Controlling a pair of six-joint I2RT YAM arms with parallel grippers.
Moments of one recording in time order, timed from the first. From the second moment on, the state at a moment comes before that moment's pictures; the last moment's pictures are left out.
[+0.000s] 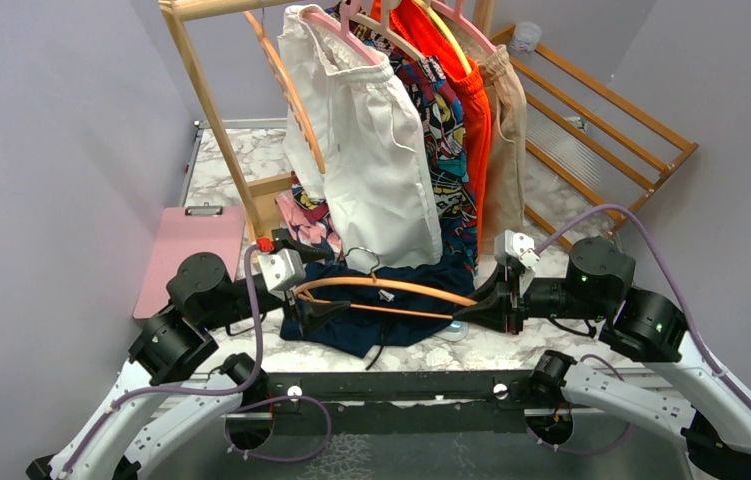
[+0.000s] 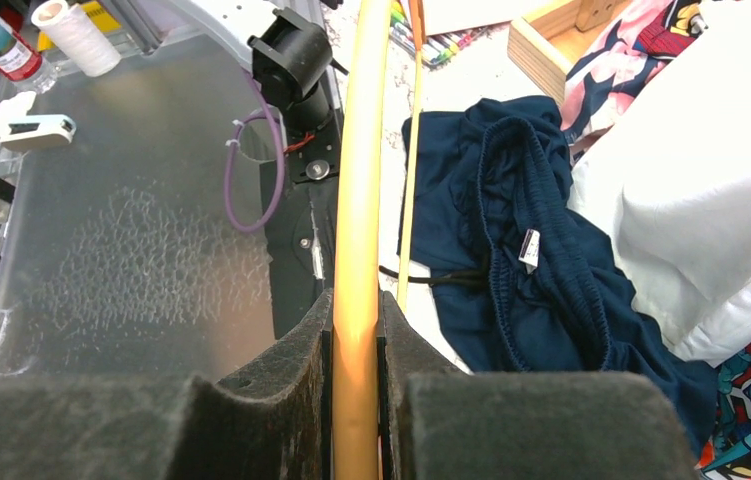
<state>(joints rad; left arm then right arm) -0.71 0.49 0.89 -0.50 0.48 0.12 0.90 0.64 1.04 -0.68 -0.50 0.00</state>
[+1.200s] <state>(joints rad) -0.71 0.69 0.84 -0.41 0.87 0.26 0.90 0.62 1.01 -0.69 -0.53 -0.03</state>
